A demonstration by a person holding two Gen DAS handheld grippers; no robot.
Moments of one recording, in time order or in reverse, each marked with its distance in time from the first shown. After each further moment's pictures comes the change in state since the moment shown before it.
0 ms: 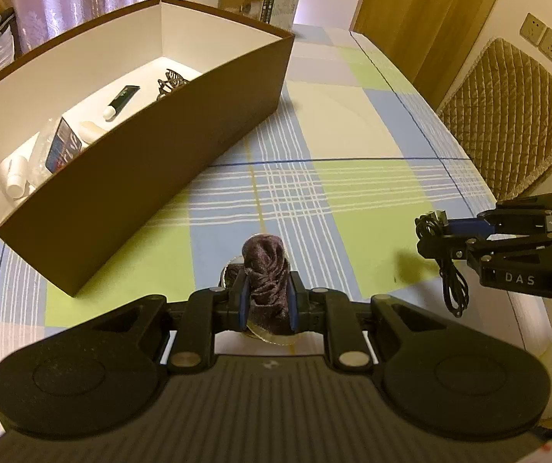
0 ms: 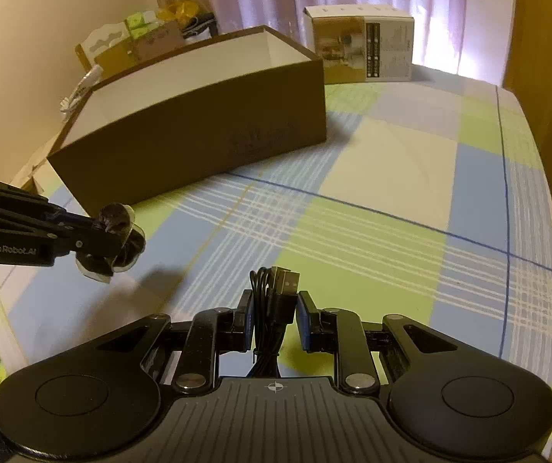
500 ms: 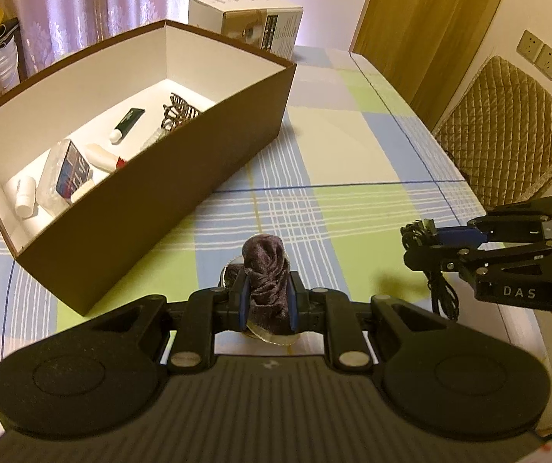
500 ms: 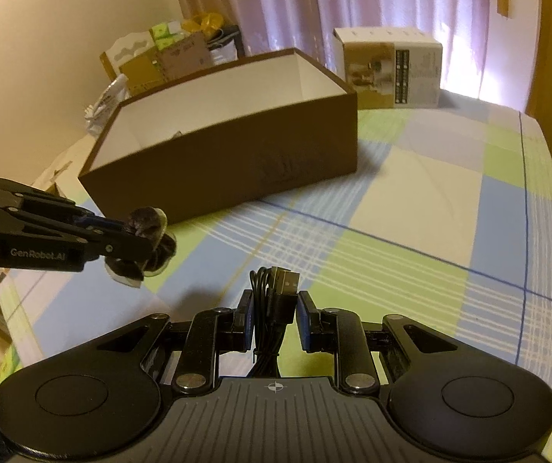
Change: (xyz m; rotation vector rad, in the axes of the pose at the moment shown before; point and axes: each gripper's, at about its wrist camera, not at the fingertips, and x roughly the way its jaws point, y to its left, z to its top) left arm -0.017 0.002 0.012 -0.005 -0.052 -0.006; right arm -0.010 0.017 0.022 -0.036 -0.039 0.059
